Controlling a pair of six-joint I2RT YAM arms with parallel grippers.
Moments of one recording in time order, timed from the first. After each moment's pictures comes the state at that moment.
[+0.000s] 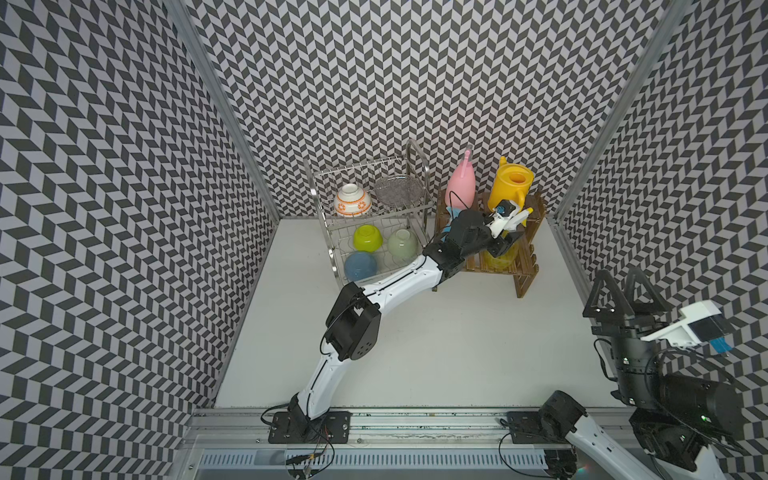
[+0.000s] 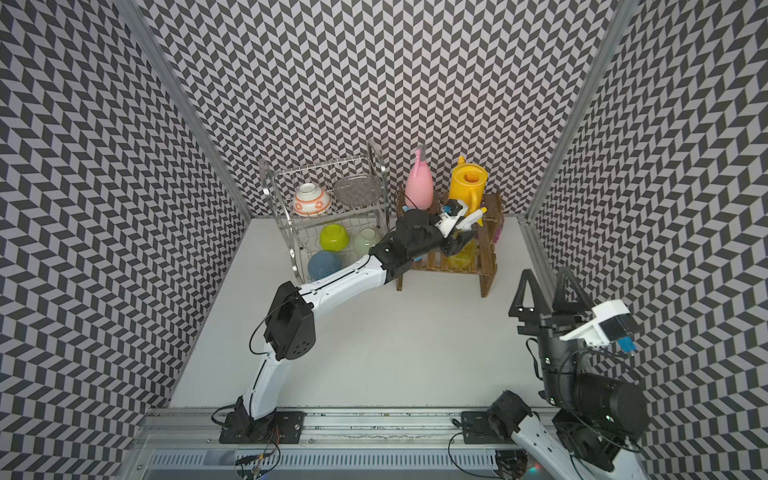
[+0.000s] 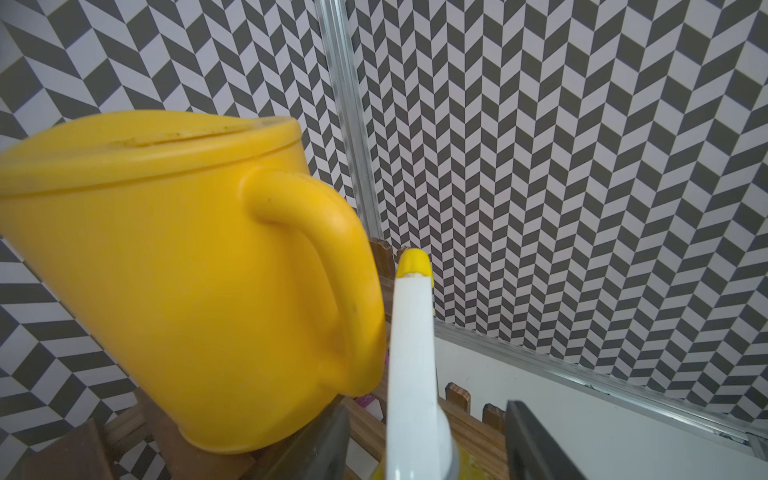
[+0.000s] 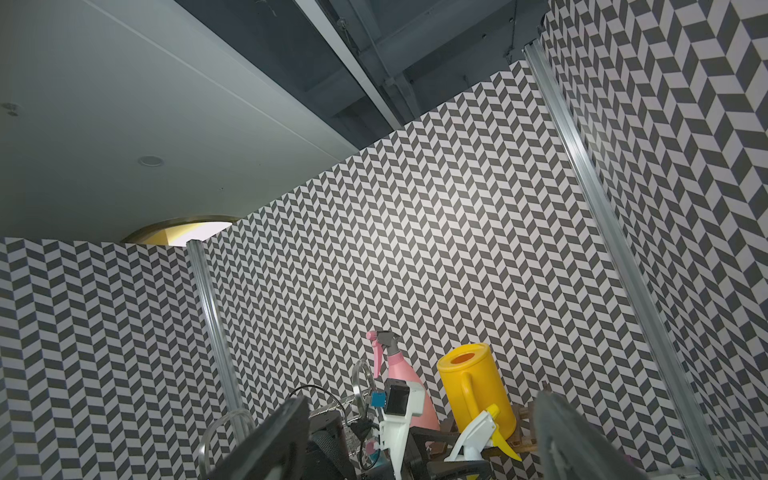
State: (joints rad) left arm -0.88 2.21 2.03 0.13 0.17 0.10; right arm 0.65 0.21 0.75 0.08 0.48 0.09
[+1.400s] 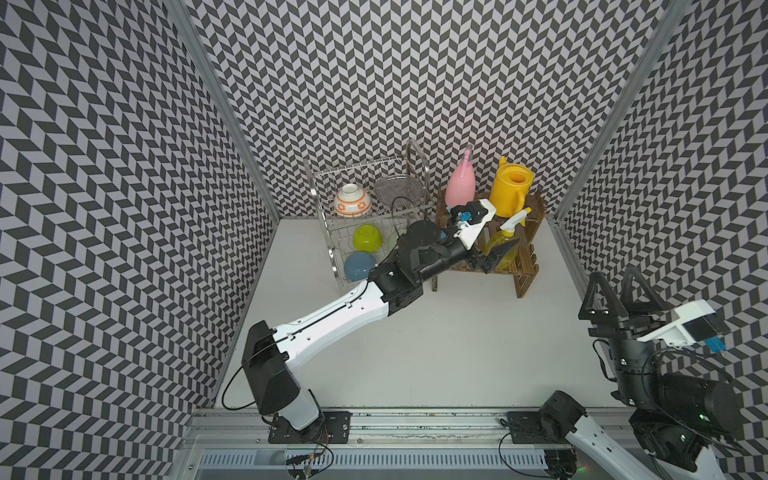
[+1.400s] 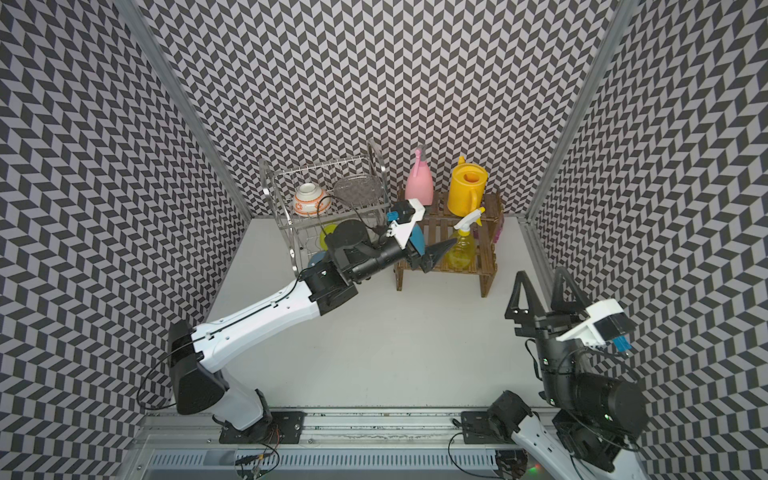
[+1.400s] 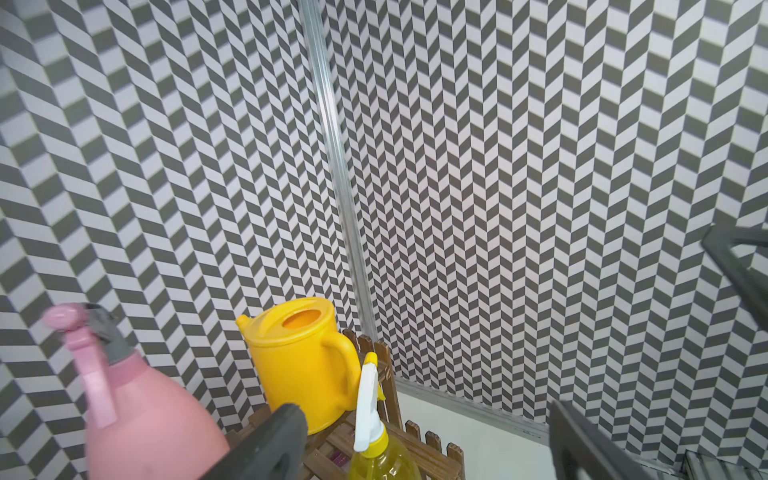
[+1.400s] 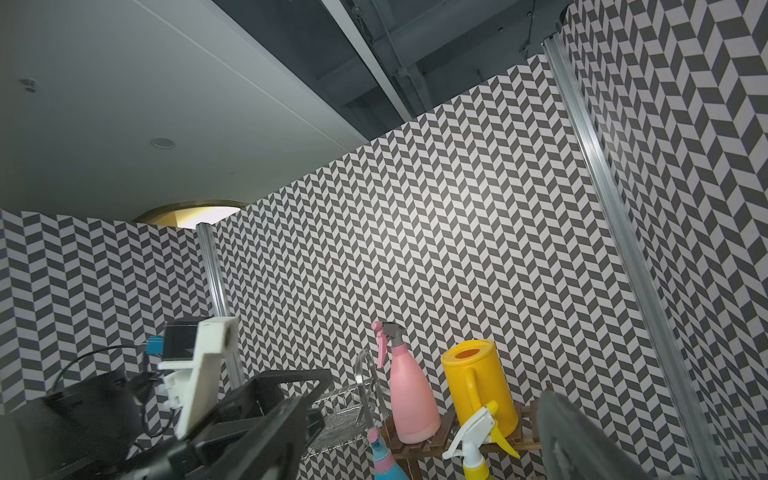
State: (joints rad) left arm -0.96 1.55 1.49 0.24 0.12 0.10; right arm 0.65 0.21 0.75 0.06 0.44 0.06
